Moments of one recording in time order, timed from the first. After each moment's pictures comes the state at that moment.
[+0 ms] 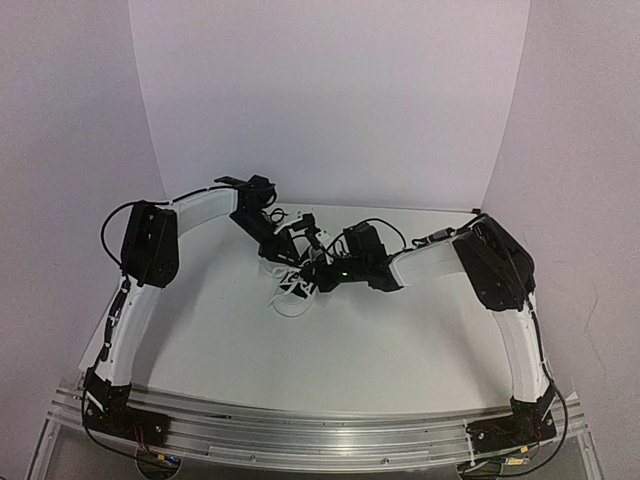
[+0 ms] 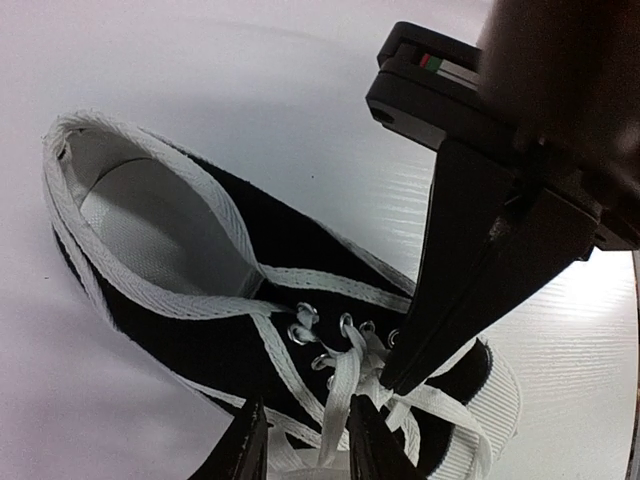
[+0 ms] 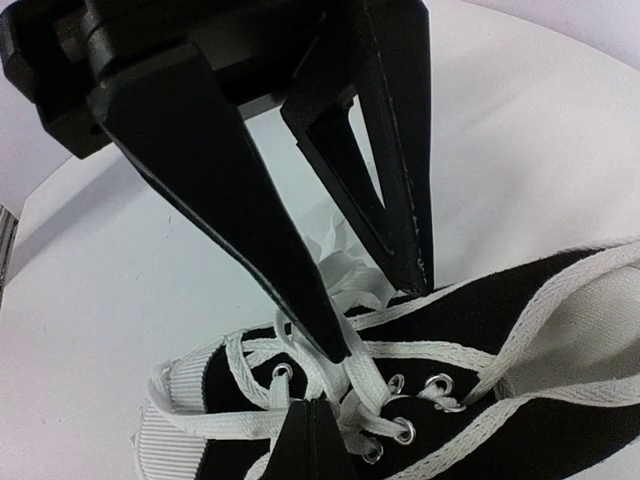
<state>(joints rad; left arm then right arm) -0.49 2.48 2.23 -0.99 0.75 0.85 0.71 2.28 1.45 0.32 -0.43 0.11</state>
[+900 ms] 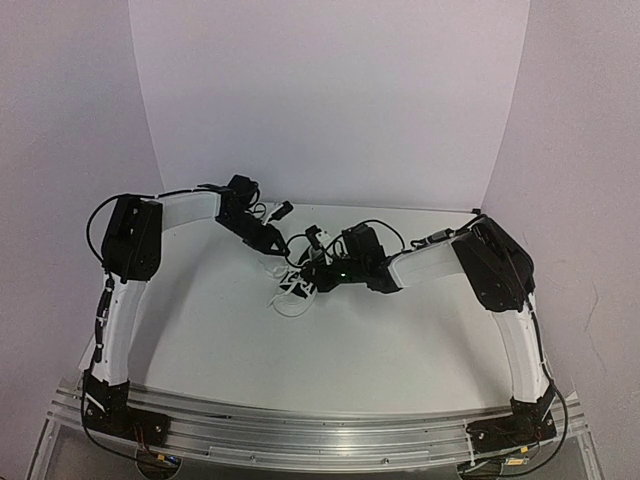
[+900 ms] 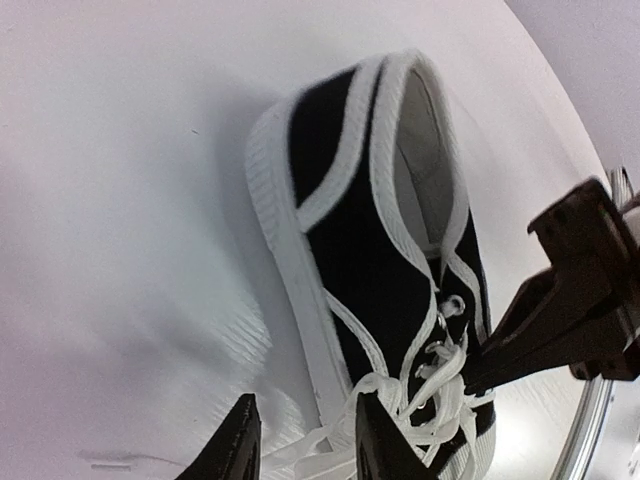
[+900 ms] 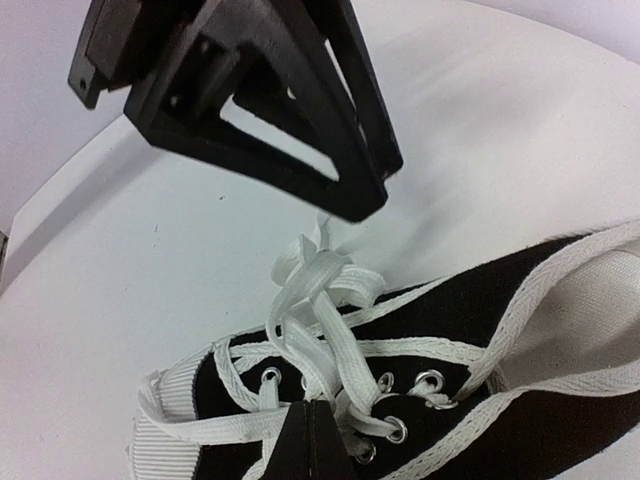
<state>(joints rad) -0.42 2.34 1.94 -0.65 0.67 0.17 0.73 2.28 1.44 0.33 -0.38 0.15</state>
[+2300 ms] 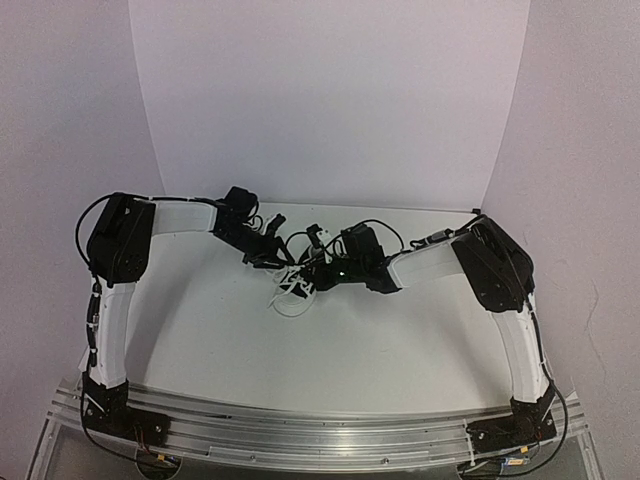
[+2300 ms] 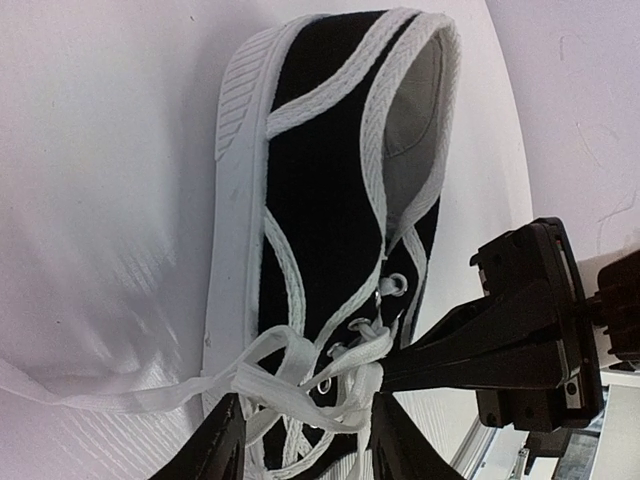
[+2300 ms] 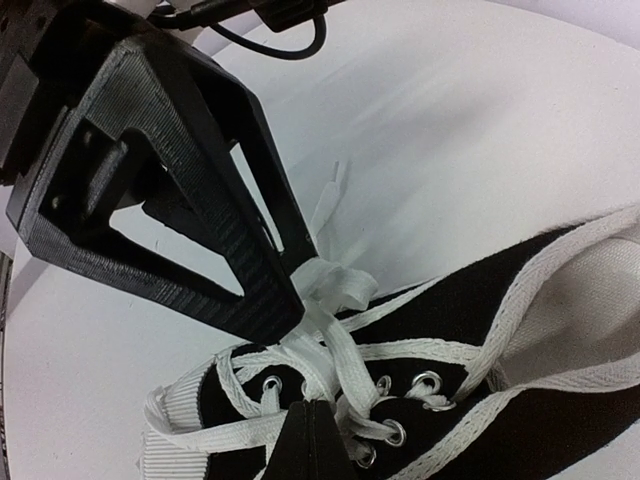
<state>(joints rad) -0.46 2.21 1.66 -0.47 0.73 -0.28 0.73 2.28 1.44 0.33 -0.36 0.22</state>
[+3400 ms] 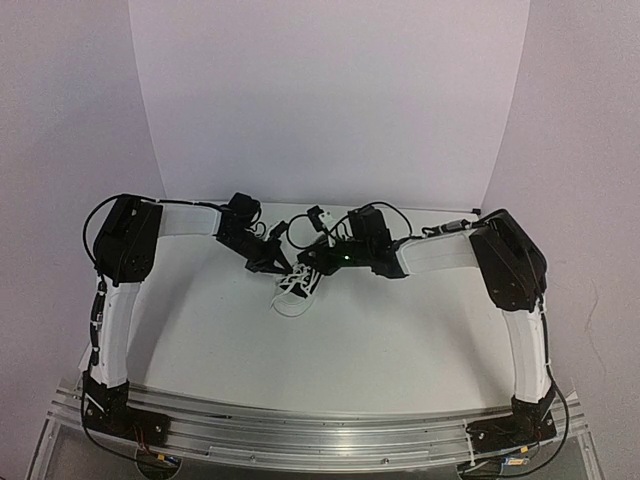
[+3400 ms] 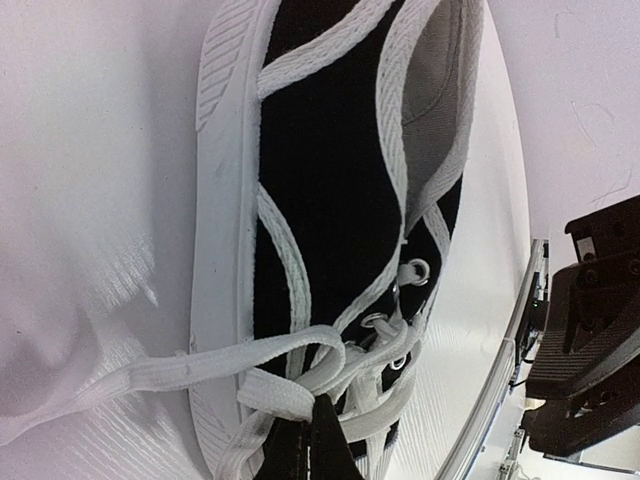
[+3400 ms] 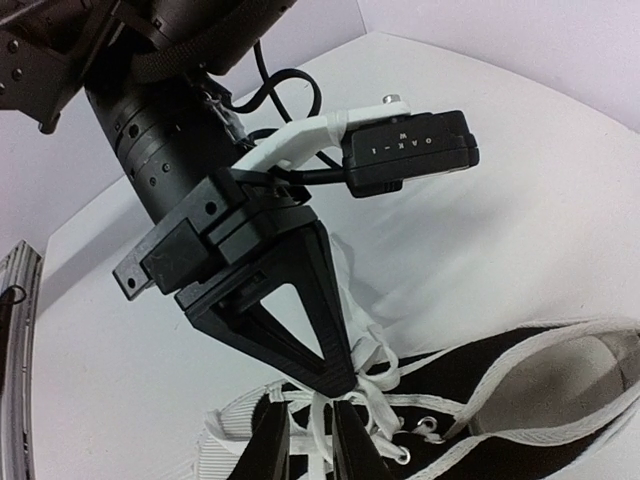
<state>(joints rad) -0.46 2.26 1.68 -0.49 0.79 -0.25 0.71 2.20 1.48 0.28 -0.44 0.14</state>
